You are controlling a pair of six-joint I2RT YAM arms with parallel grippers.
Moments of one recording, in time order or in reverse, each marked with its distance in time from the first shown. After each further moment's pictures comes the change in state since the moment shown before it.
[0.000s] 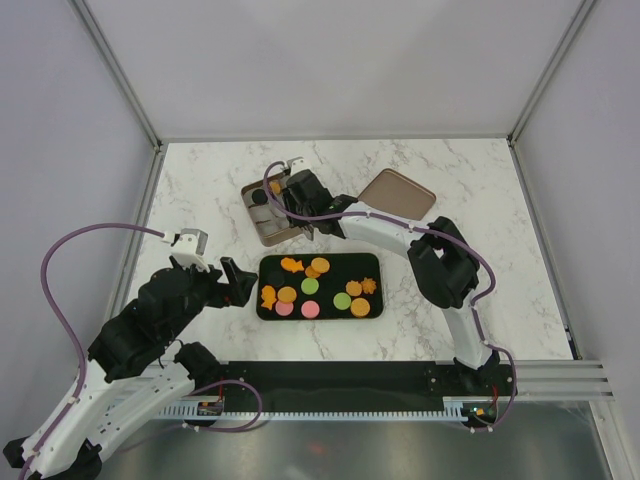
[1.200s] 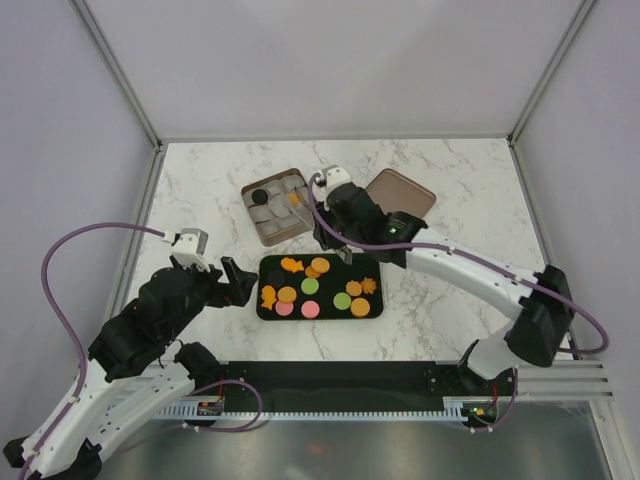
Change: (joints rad) left arm 0.000 0.005 0.002 0.000 0.001 0.000; right arm 0.095 -0.671 -0.395 -0.261 -0.013 0.046
